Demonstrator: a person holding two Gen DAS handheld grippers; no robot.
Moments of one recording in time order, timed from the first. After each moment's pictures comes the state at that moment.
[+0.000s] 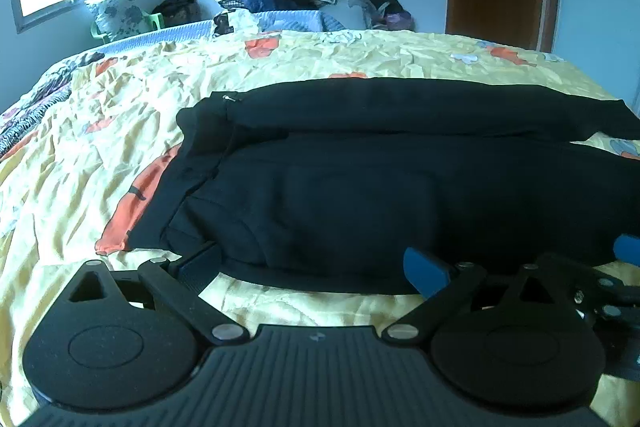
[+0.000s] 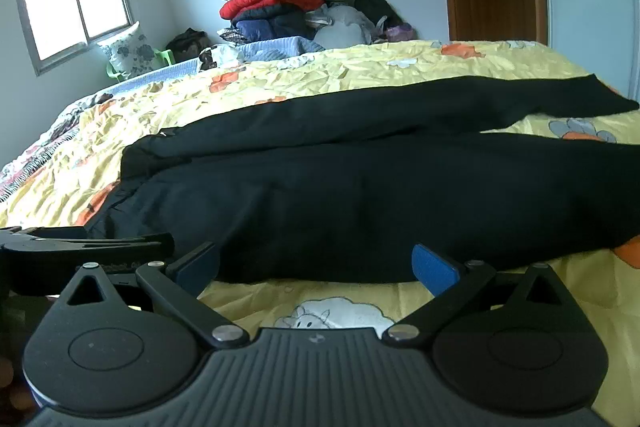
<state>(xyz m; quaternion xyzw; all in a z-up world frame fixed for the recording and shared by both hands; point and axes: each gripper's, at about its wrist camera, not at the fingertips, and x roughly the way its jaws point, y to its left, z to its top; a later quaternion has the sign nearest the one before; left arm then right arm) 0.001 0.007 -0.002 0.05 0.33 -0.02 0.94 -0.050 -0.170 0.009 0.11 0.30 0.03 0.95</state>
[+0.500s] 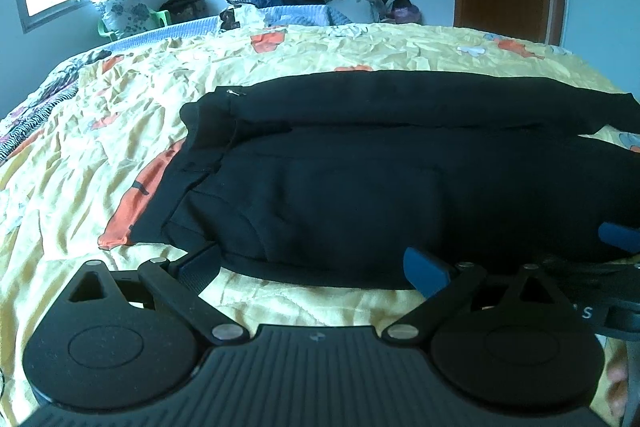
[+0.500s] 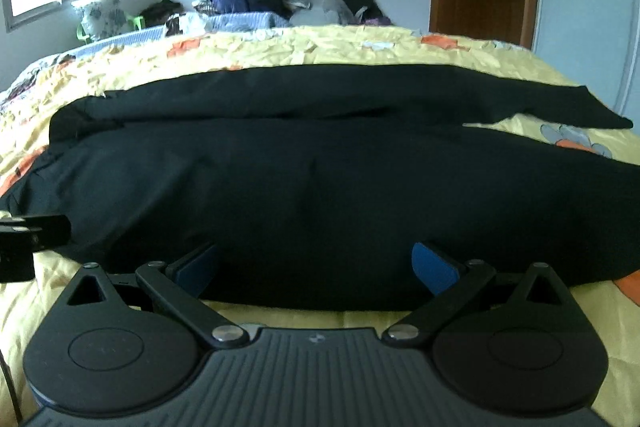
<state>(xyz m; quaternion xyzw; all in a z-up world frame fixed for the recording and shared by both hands) 0.003 0.001 -0.007 0.06 0.34 0.00 0.94 -0.006 -0.178 -0.030 0.04 0.33 -0.01 0.94</state>
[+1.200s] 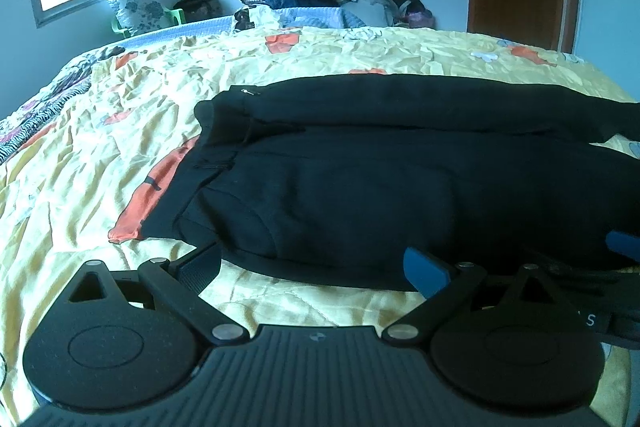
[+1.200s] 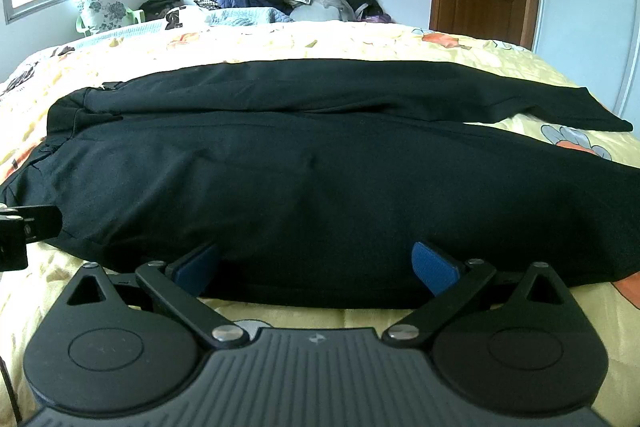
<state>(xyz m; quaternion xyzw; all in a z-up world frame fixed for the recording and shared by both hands) 0.000 0.004 -0.007 0.05 0.33 0.02 0.94 -0.006 -0.175 -0.033 0.04 0.33 -0.01 0.94</state>
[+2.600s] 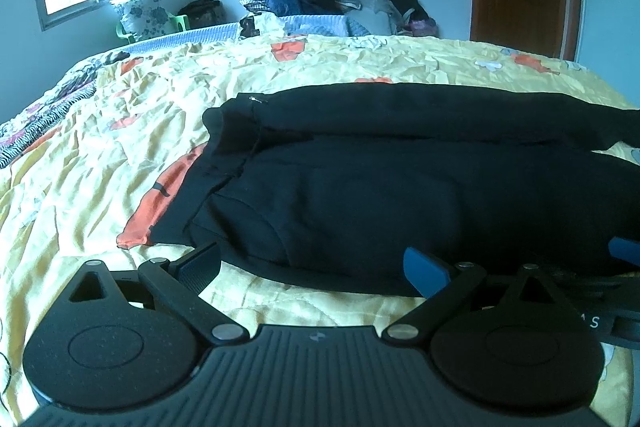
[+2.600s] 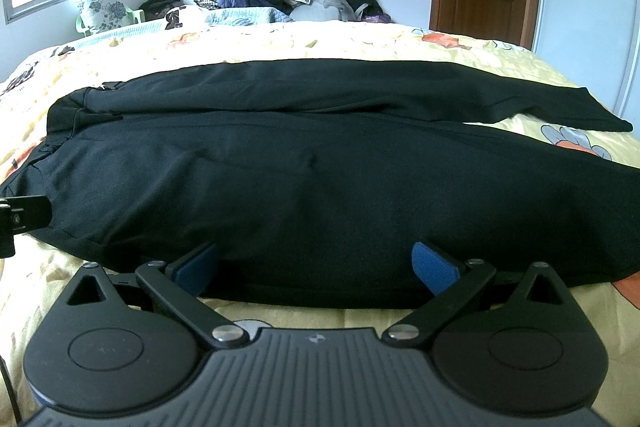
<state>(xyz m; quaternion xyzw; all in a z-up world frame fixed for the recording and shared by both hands) -0.002 0.009 -0.003 0.05 0.32 0.02 0.95 -0.006 -0.175 -0.033 0.03 0.33 -0.01 0.94</state>
